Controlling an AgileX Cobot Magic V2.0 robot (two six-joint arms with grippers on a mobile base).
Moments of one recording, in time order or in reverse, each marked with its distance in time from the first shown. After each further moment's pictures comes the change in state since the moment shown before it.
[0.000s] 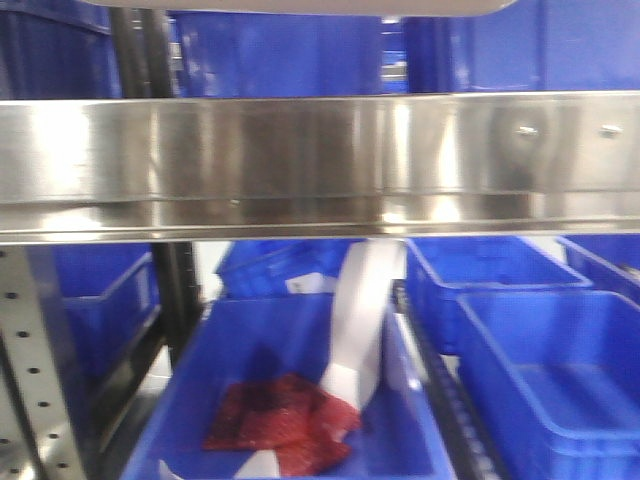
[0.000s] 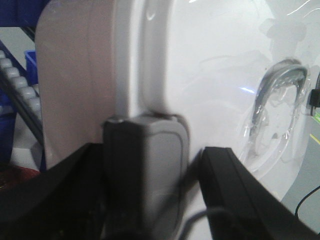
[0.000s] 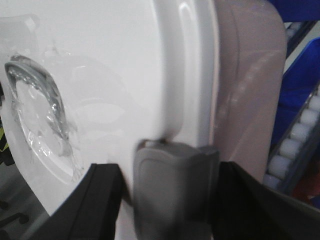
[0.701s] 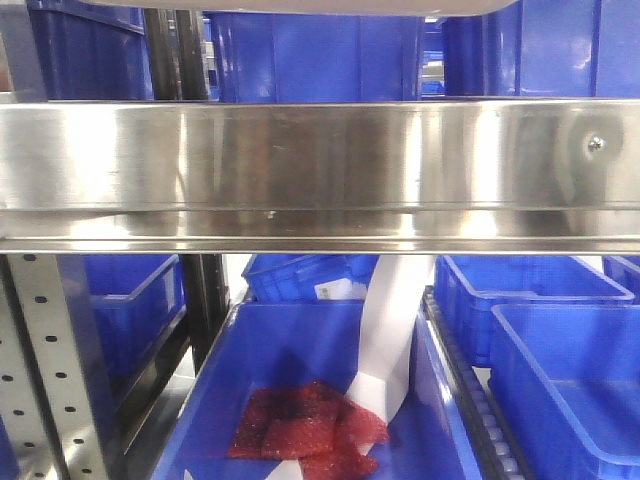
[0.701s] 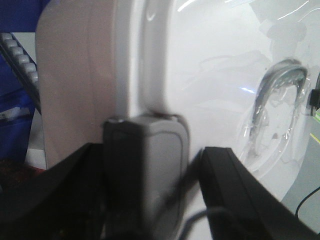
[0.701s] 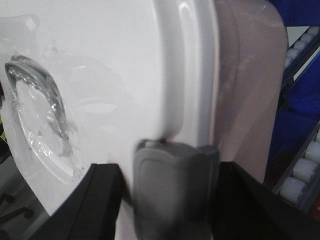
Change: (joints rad) left arm 0.000 0.000 0.000 0.000 0.000 0.000; right arm 0.000 0.000 0.000 0.000 0.000 0.000
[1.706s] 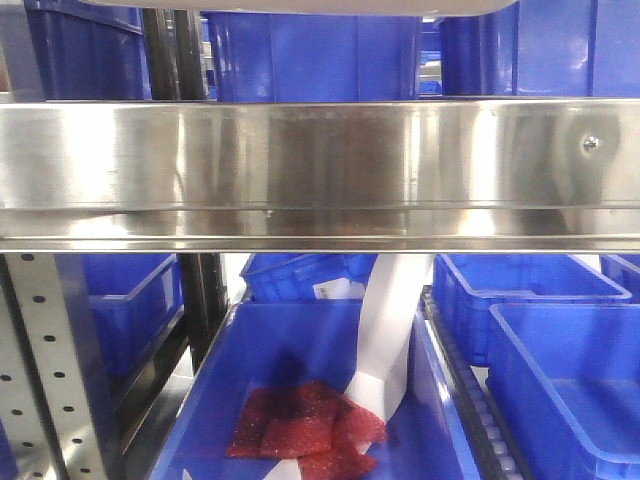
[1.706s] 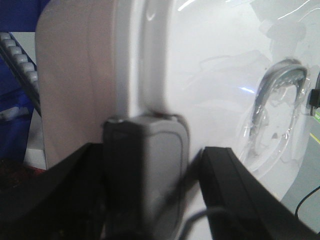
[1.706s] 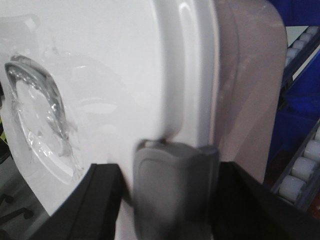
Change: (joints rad) left arm 0.000 0.000 0.000 0.000 0.002 0.000; right arm 0.000 0.000 0.000 0.000 0.000 0.000
